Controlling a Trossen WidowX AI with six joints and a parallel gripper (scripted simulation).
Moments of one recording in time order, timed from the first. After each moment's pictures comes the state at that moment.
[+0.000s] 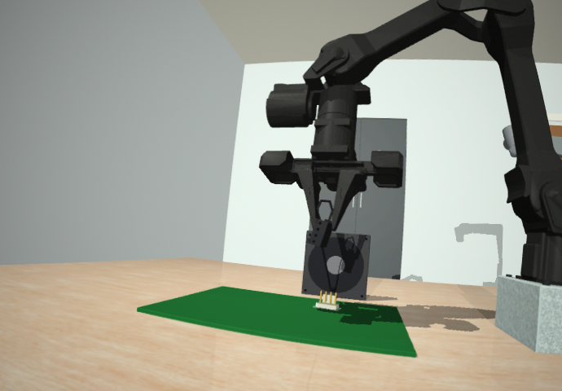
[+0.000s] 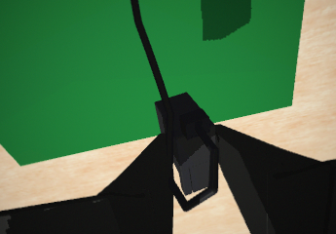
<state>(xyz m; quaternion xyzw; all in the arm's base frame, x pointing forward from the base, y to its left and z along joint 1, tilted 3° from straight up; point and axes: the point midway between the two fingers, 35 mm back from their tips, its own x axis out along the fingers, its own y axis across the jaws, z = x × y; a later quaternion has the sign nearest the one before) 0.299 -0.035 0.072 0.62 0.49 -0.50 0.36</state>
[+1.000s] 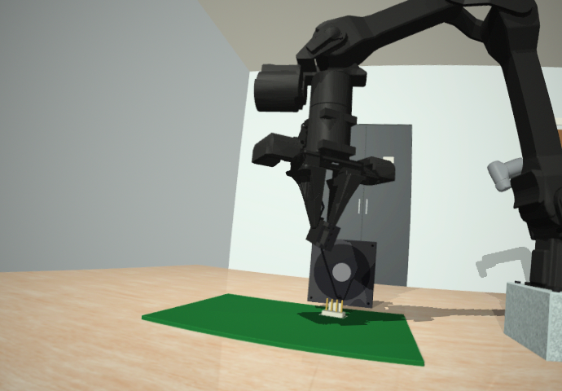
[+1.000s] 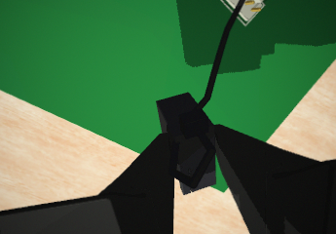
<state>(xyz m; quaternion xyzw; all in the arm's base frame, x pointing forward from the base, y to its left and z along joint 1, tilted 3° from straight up) 0.311 -0.031 0.083 0.37 0.61 -0.36 0.60</state>
